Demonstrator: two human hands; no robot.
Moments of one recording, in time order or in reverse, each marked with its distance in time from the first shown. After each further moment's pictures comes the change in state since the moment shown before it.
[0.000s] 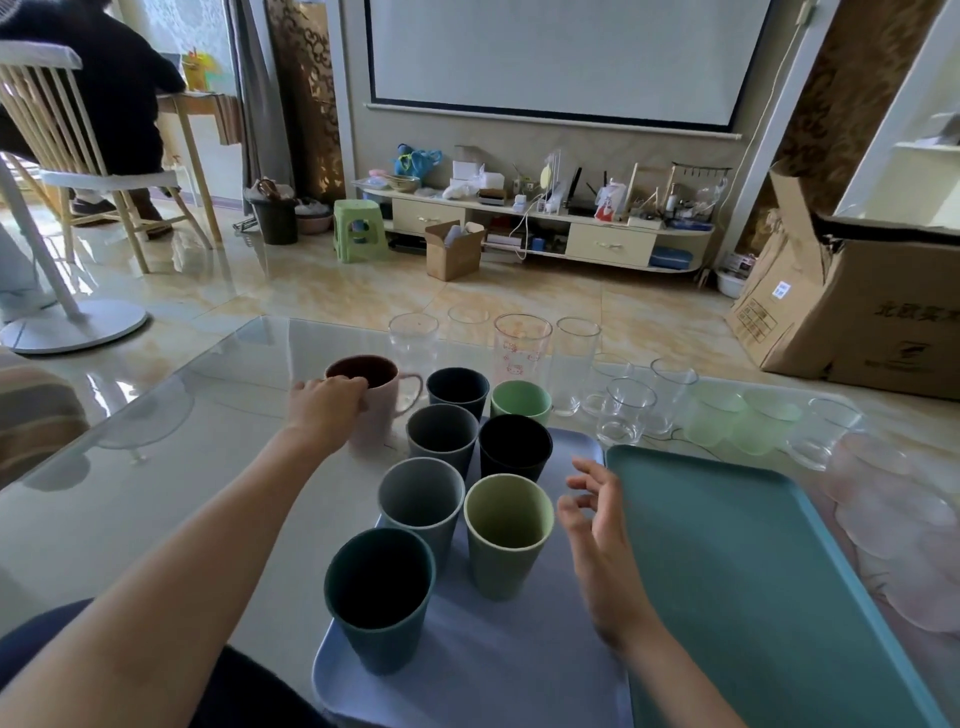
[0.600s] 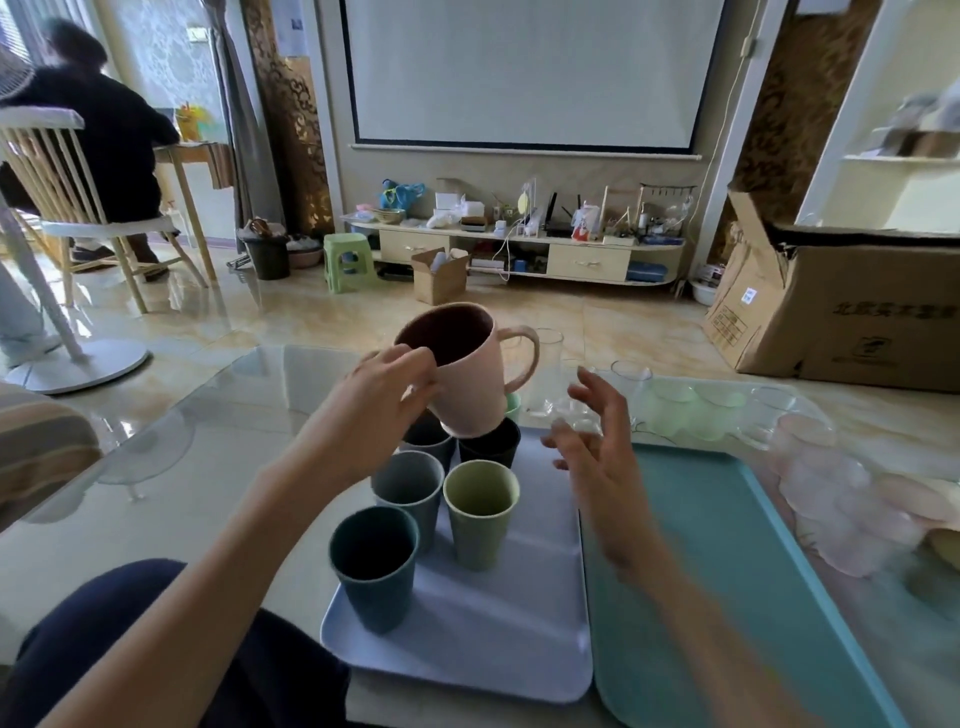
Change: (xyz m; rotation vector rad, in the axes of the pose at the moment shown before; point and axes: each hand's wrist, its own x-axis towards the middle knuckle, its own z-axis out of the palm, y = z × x) left_hand -0.120 0.078 -0.131 -0.510 0.339 0.511; right_hand -0.019 -0.090 -0.039 0.072 0.036 -0.202
